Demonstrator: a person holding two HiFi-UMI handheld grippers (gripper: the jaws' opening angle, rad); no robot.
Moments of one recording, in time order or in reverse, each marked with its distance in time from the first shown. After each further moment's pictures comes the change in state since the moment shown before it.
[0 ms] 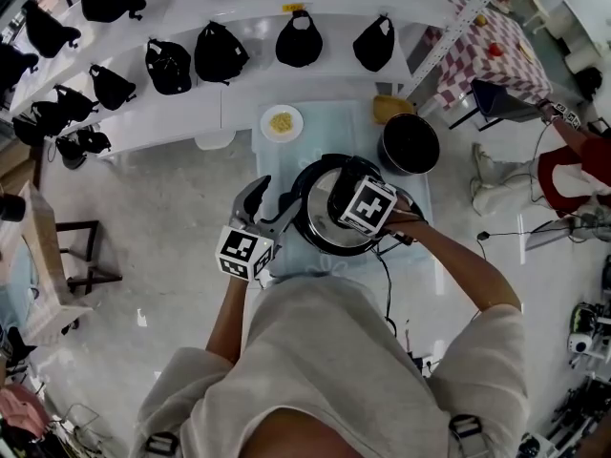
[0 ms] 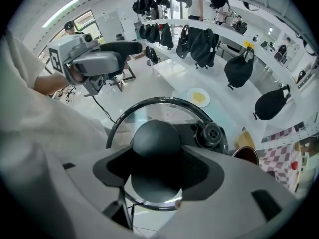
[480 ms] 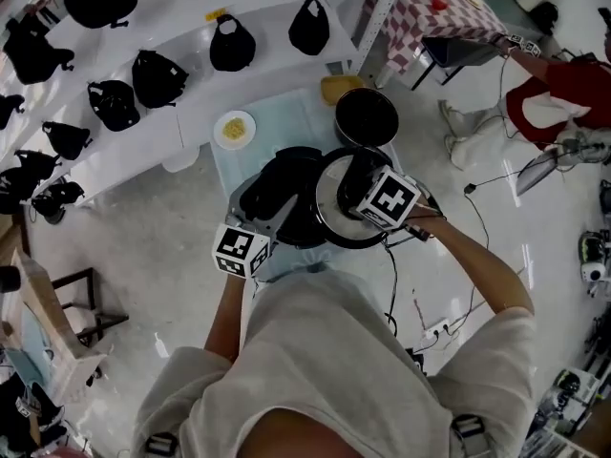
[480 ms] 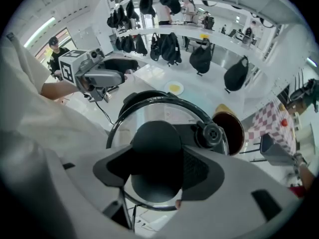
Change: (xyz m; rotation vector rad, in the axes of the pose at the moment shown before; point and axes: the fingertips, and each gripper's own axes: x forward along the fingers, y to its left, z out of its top) left arm 0.060 -0.059 0.000 0.034 0.028 -0.214; right arm -0.059 -0.021 -0.090 0.262 -0.061 -0.088
